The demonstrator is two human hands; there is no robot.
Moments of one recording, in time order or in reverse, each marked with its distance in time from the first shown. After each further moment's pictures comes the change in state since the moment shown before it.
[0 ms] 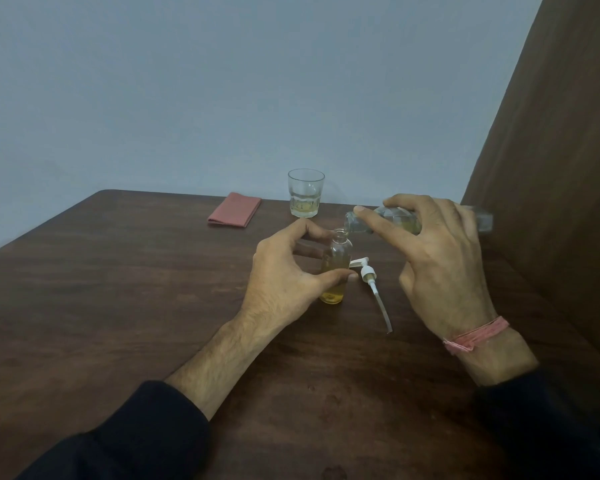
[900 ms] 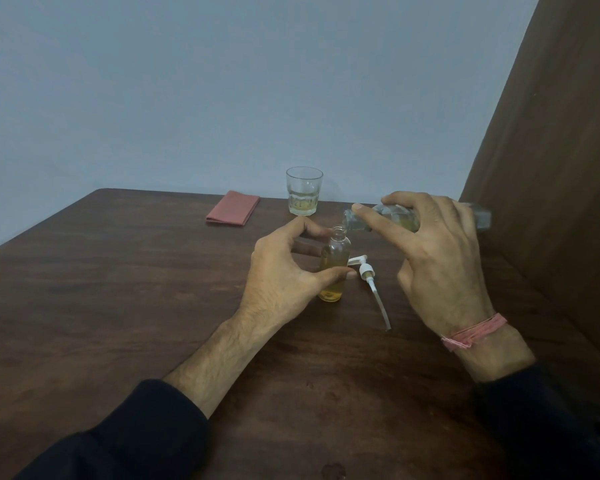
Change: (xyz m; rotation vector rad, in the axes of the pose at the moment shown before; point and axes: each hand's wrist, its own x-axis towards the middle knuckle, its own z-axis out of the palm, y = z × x) left_hand 0.001 -0.001 0.000 0.003 0.008 0.014; right_hand 0.001 0.000 0.001 0.006 0.011 -0.004
